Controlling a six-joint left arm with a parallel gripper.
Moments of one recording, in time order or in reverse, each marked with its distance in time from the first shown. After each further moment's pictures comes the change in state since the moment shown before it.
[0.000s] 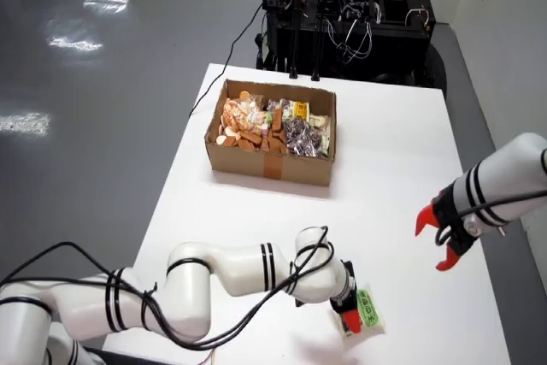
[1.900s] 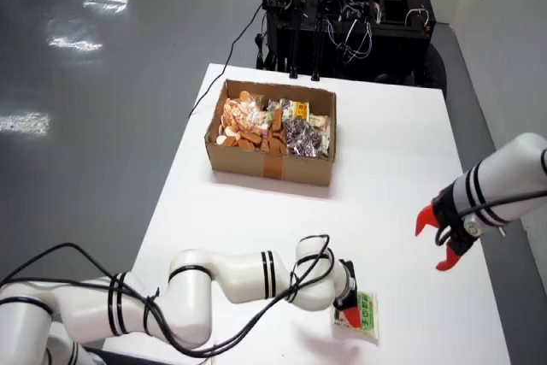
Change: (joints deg) arm -0.5 2.8 -2.5 5.6 -2.0 -1.2
